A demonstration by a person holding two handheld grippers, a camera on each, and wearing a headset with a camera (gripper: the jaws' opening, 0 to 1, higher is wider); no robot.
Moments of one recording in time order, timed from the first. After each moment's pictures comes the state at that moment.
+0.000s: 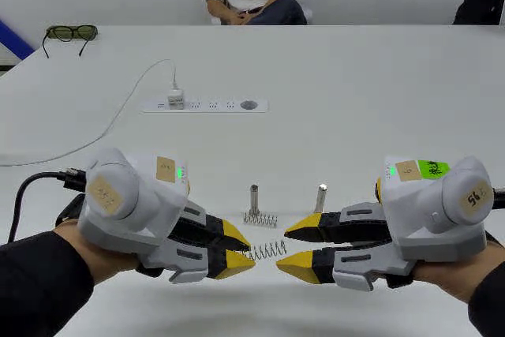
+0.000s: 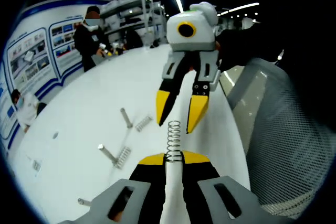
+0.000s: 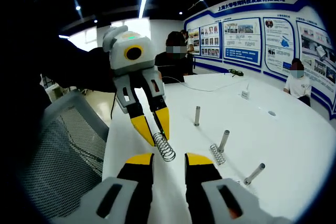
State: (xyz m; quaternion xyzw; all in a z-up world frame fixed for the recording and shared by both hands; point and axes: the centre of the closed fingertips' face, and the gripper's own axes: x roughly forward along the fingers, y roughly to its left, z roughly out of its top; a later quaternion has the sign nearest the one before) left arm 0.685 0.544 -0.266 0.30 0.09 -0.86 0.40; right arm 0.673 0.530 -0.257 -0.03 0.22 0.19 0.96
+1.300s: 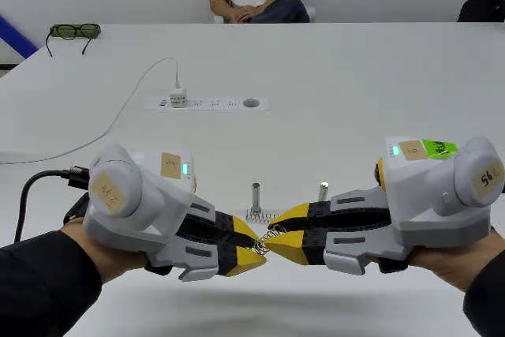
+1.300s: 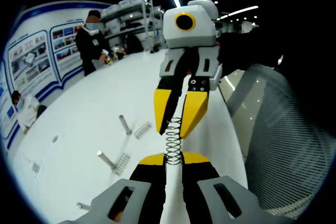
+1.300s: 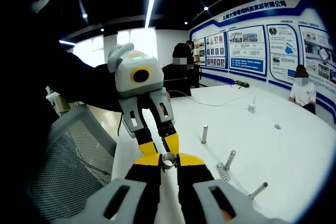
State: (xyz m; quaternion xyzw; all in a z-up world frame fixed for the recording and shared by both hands) left arm 0.677 0.541 -0.260 0.28 0.08 -0.87 0.41; right arm 0.685 0.549 -0.223 -0.02 0.17 0.22 0.96
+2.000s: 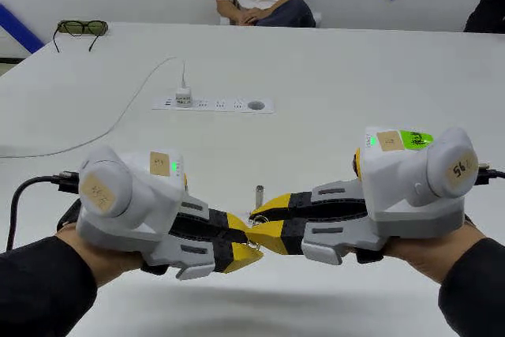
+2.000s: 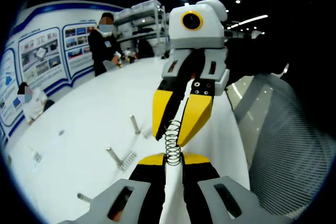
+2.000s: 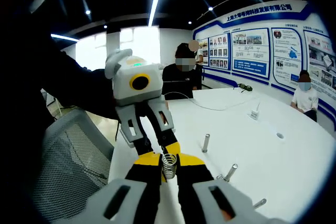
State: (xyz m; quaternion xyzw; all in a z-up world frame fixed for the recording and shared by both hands) left arm 0.692 0.543 -0.255 0.24 0.09 -0.86 0.45; right arm 0.711 0.559 -0.215 -0.04 0.18 0.23 0.96
